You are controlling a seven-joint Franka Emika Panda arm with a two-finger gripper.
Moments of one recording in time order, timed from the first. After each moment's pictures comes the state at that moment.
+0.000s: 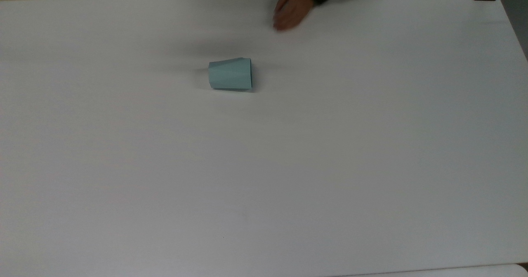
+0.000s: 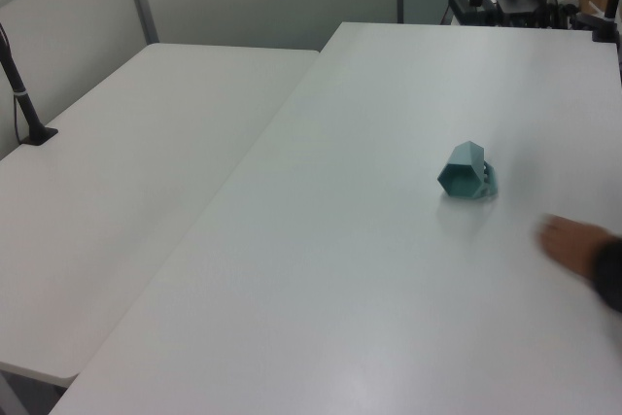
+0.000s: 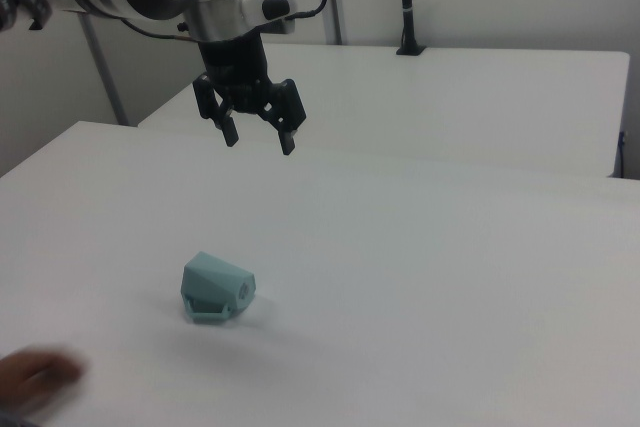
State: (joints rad) arm 0.16 -0.09 -0.16 -1.71 -0.02 1.70 -0.13
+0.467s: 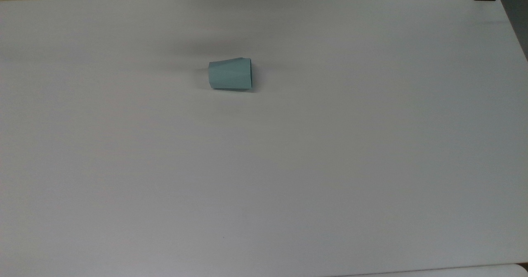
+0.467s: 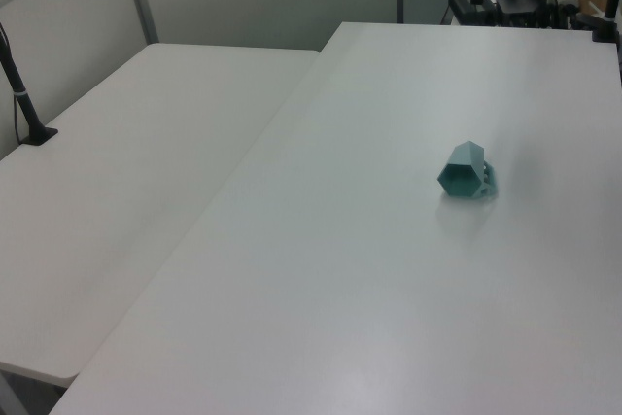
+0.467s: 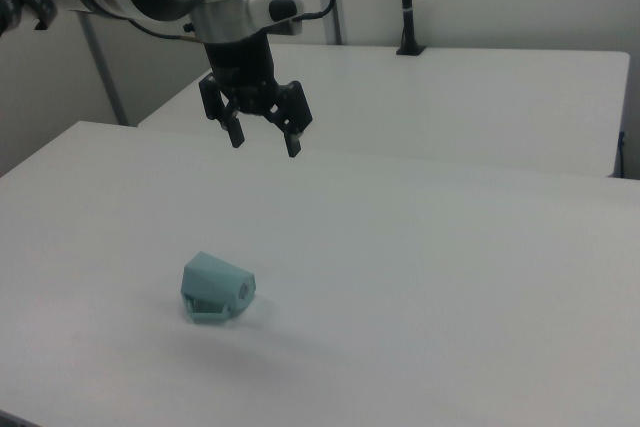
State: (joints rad) arm 0.15 -0.09 -0.16 -1.71 -0.02 1.70 -0.13
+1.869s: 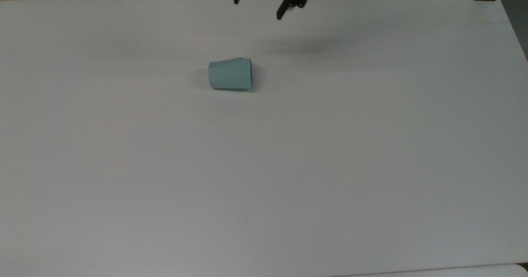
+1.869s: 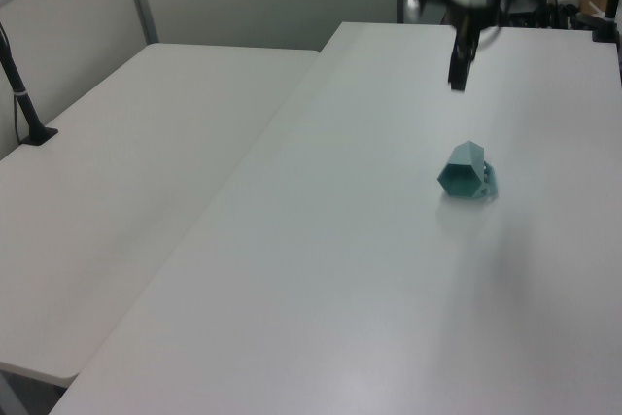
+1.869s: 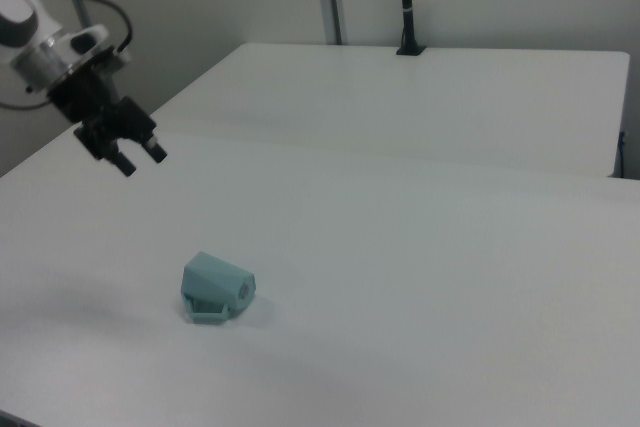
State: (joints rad) arm 0.53 -0.03 0.09 -1.81 -0.48 1.68 0.56
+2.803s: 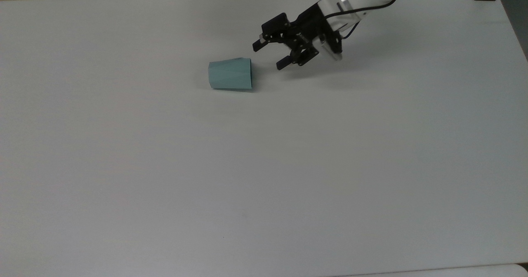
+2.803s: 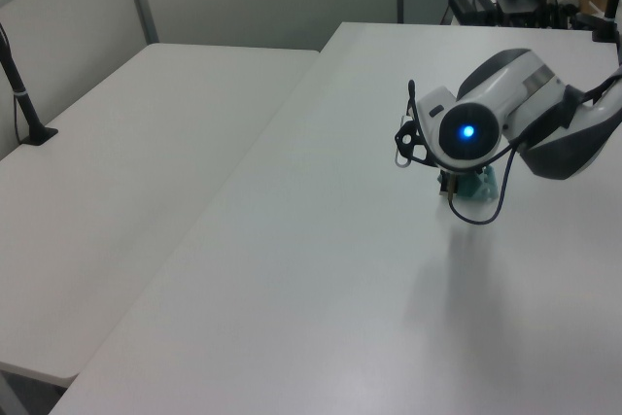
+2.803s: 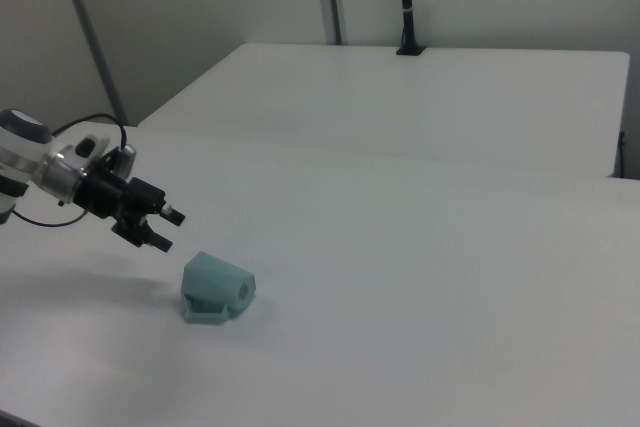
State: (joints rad) arm 0.69 0.29 0.09 -1.89 -0.86 1.66 0.89
